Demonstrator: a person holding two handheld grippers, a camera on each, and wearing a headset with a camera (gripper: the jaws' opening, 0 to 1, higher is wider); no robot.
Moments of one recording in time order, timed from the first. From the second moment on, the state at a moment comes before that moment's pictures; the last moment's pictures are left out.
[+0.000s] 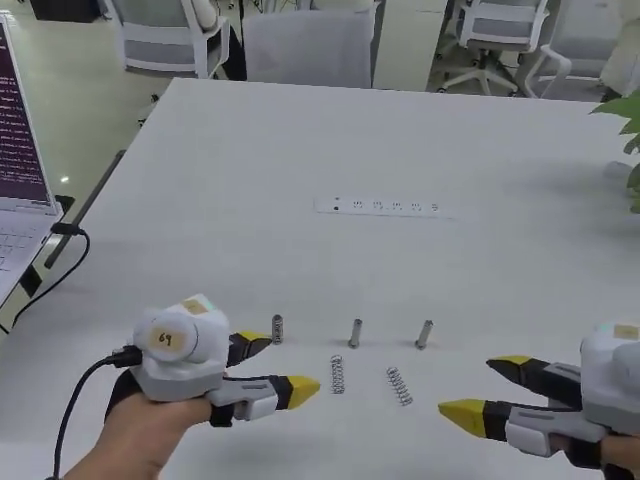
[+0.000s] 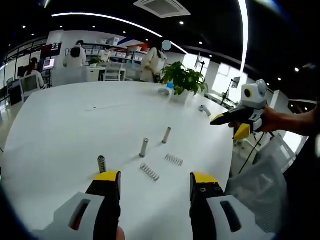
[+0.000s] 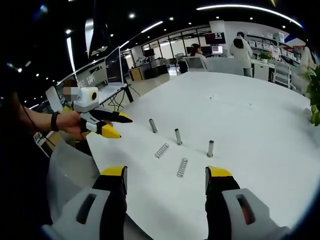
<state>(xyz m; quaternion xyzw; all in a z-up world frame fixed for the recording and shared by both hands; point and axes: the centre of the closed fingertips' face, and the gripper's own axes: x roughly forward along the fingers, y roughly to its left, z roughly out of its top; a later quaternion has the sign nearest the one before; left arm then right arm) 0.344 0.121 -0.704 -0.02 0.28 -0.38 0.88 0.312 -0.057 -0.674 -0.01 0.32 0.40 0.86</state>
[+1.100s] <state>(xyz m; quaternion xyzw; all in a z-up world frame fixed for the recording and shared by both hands) 0.370 0.080 -0.768 -0.04 0.34 -0.34 0.87 0.295 -0.065 -0.683 0.01 0.33 0.39 0.86</state>
